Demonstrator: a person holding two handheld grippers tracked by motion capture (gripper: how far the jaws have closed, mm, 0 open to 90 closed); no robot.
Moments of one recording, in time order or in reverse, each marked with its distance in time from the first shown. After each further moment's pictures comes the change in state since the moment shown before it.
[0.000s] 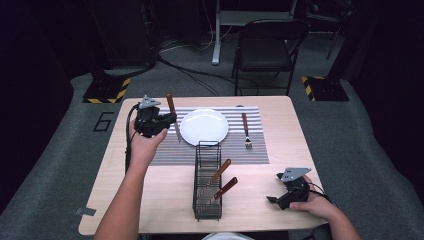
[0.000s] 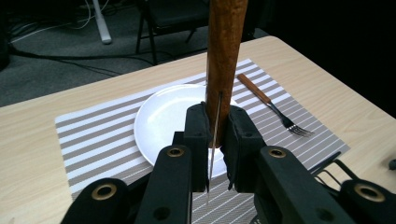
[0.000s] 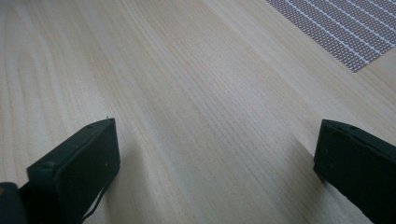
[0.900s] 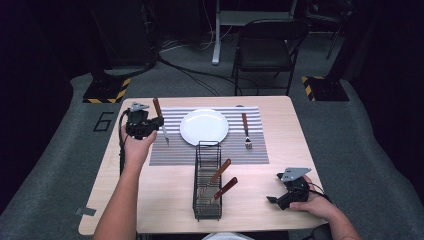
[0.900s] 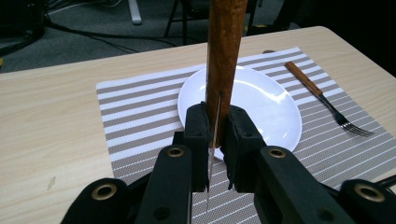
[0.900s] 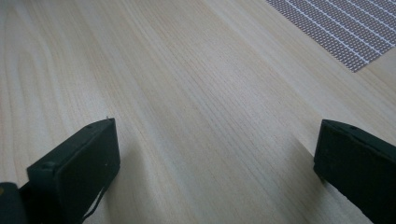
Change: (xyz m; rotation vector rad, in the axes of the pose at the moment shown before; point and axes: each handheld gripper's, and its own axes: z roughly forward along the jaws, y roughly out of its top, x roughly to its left) left arm 0.043 -0.030 0.017 0.040 0.107 -0.097; right arm 0.000 0.000 0.000 0.001 0.000 0.001
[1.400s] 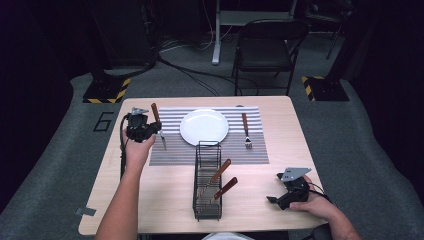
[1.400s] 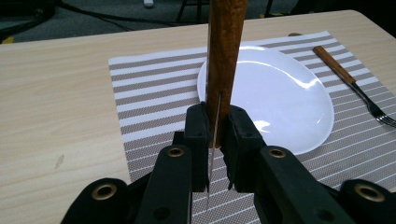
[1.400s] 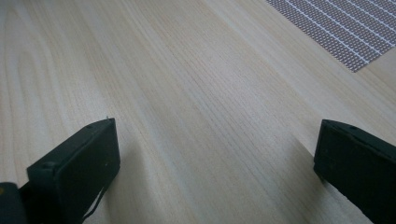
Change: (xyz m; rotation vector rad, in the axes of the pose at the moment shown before) left arm 0.016 -0.019 0.020 0.046 0.040 -0.033; right arm 0.000 0.000 0.000 -0.001 0.001 -0.004
